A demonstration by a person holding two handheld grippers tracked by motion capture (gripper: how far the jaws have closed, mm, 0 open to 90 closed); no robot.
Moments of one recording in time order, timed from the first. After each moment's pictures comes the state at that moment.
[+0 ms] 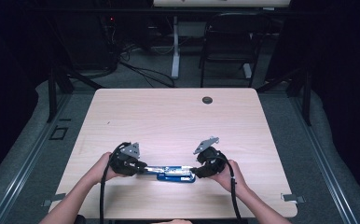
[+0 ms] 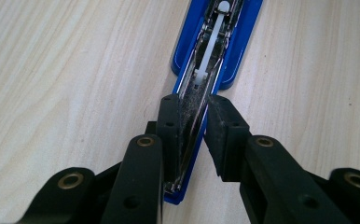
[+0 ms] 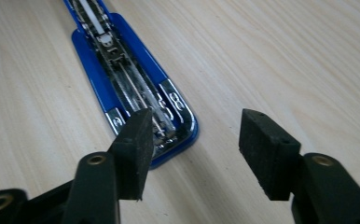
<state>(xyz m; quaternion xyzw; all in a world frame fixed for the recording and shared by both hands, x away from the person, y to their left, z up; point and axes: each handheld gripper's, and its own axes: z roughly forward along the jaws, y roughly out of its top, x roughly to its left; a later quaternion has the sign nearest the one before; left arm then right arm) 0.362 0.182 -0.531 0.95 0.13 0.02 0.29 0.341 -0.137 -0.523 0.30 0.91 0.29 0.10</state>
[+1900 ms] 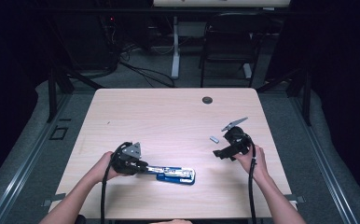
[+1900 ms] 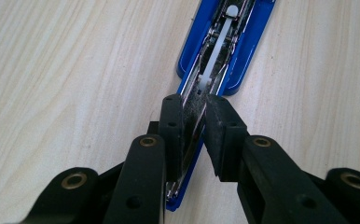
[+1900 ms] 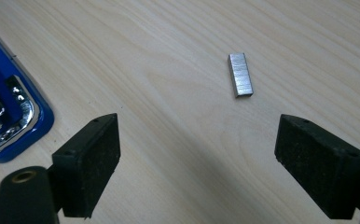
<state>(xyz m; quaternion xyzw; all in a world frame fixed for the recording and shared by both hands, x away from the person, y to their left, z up) 0.363 0.178 -0.532 0.95 0.12 0.02 0.29 0.403 -0.219 -0.518 0.40 0.87 0.27 0.10</state>
